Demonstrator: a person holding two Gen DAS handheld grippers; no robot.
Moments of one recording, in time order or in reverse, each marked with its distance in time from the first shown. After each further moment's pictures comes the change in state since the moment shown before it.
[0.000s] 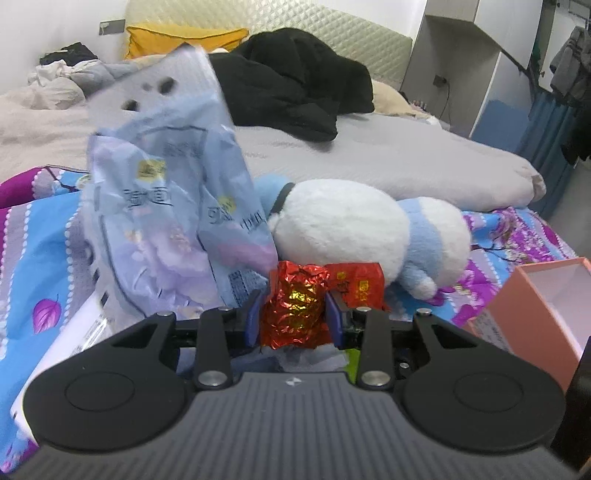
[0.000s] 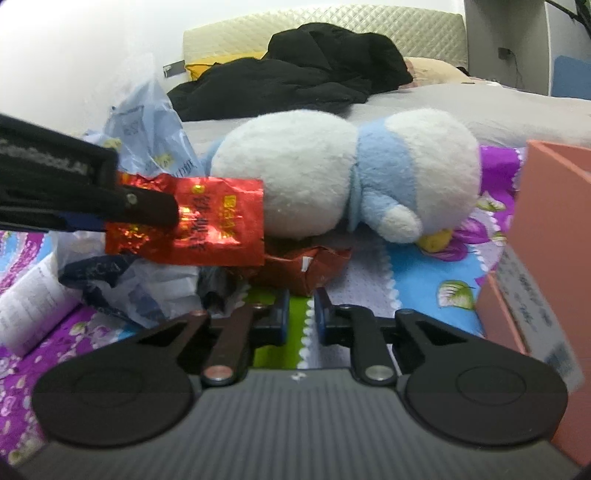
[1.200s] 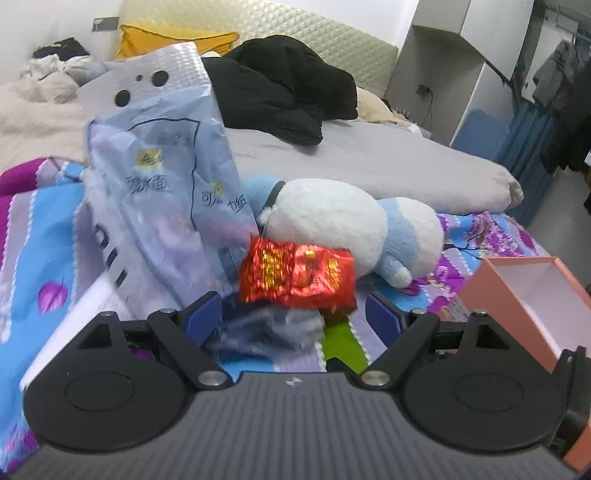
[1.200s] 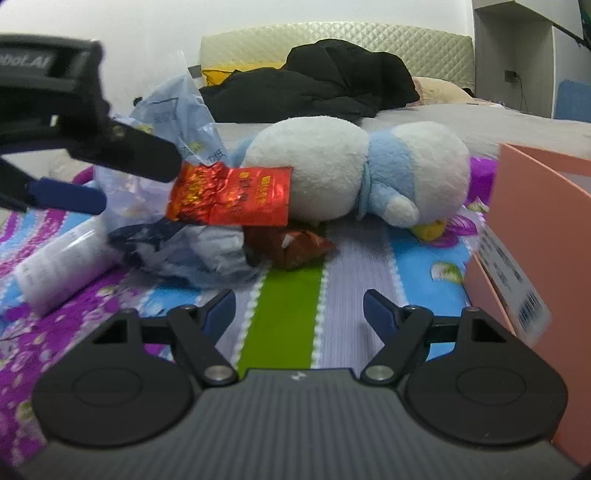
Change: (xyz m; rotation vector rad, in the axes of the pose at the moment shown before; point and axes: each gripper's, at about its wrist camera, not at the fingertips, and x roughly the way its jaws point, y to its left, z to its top) left arm -0.023 0.012 -0.007 -0.010 -0.005 -0.072; right arm -0.019 0.014 -0.023 -0.079 -0.049 -0.001
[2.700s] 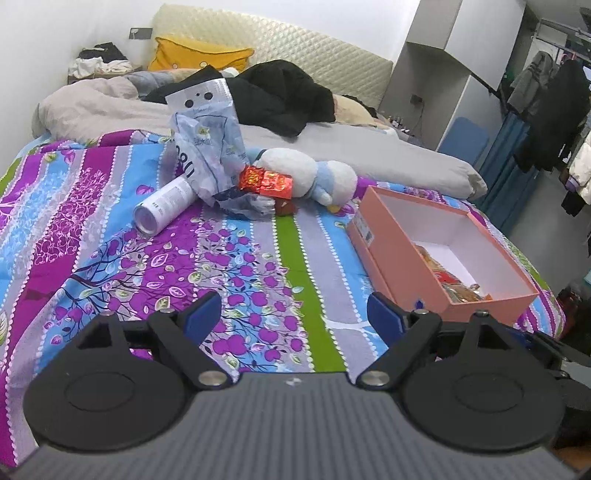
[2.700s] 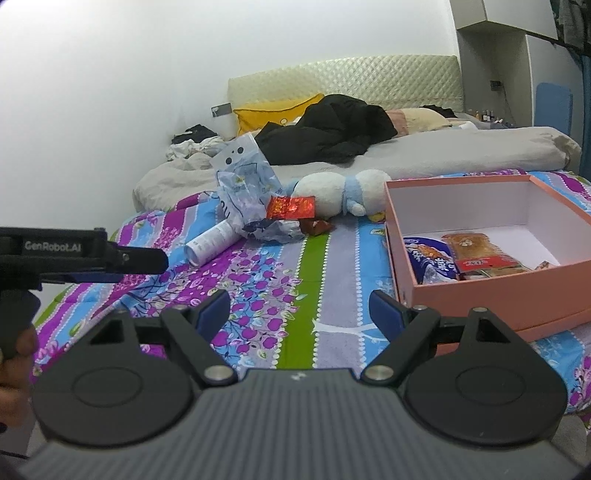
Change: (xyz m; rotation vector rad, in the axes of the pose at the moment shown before) left arm -0.313 -0.085 -0.148 -0.057 -0.015 0.033; right arm -0.345 -0.008 -0.048 0.073 -0.037 0.104
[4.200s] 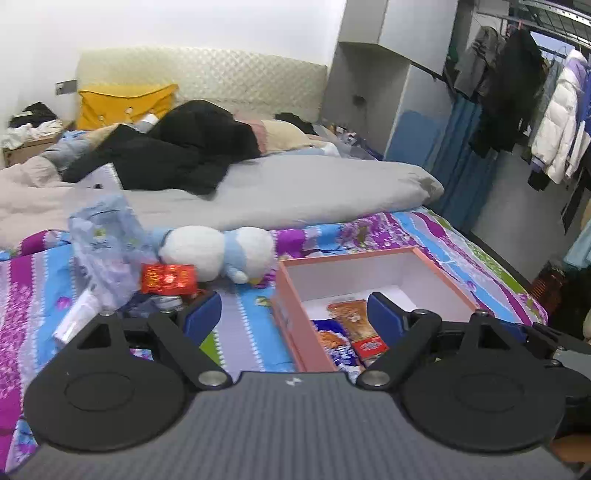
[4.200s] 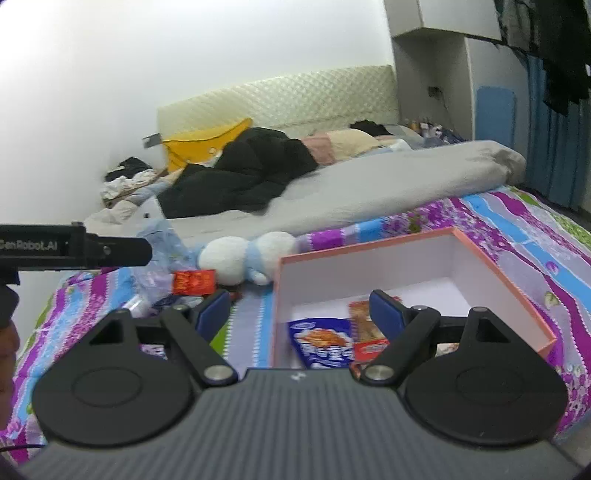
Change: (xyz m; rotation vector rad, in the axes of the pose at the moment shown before) left arm 0.043 -0.142 0.132 0.186 -0.044 -0.092; right arm 0.000 -0.098 0.112 0.094 -0.046 -0.166
